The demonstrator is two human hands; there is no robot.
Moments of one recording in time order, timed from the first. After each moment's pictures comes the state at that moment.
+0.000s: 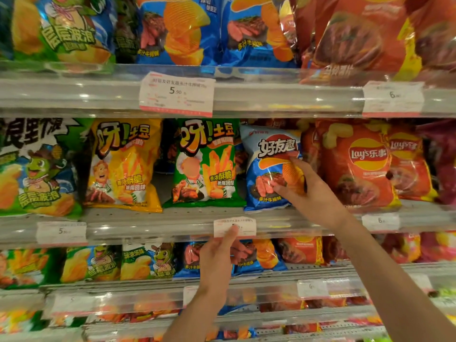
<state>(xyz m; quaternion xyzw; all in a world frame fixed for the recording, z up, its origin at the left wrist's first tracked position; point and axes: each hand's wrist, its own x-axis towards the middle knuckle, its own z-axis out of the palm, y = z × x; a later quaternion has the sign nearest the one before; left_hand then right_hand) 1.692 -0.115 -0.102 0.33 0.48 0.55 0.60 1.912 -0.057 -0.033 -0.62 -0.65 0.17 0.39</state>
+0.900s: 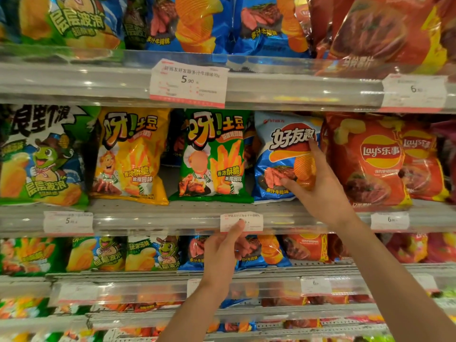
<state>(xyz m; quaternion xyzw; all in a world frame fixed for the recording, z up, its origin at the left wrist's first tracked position) 1.686 -0.113 -0.106 0.36 0.48 0.54 0.60 1.898 -0.063 -0.029 -0.63 -0.64 0.09 0.42</state>
